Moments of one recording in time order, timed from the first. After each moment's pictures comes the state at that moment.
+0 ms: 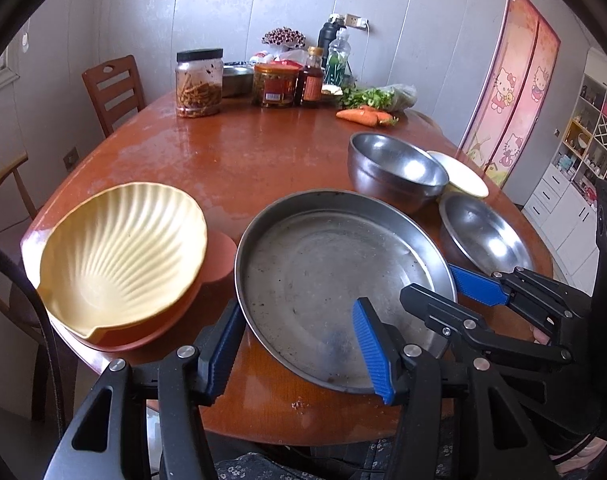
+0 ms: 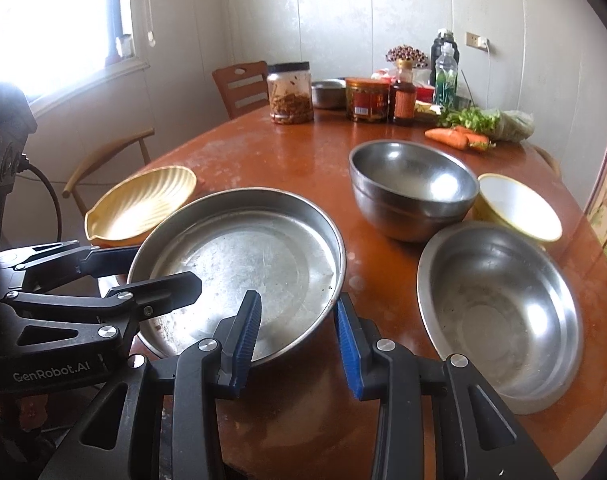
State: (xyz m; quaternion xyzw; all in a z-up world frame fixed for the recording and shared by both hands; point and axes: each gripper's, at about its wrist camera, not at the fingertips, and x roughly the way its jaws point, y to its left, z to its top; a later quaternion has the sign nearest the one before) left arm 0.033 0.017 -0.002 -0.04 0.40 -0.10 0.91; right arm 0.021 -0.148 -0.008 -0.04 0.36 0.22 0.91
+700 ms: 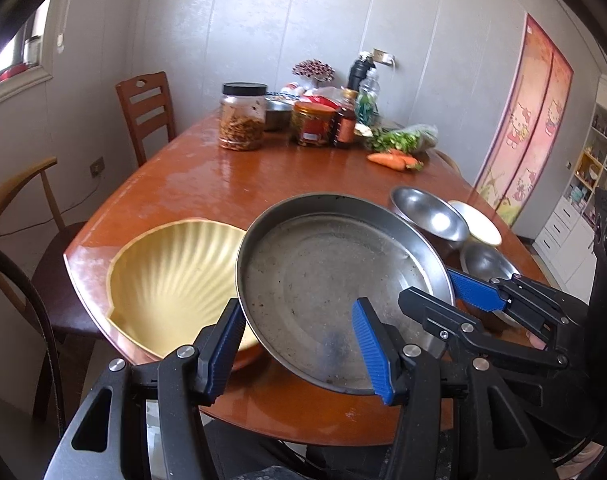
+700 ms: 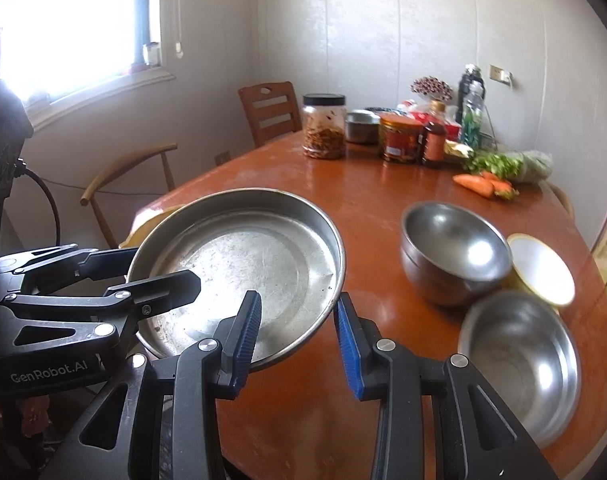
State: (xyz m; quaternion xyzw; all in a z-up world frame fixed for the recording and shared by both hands) left arm 0.026 0.072 0.031 -0.07 0.36 -0.06 0.93; right arm 0.026 -0.101 0.028 -0.06 0.32 0.26 0.91
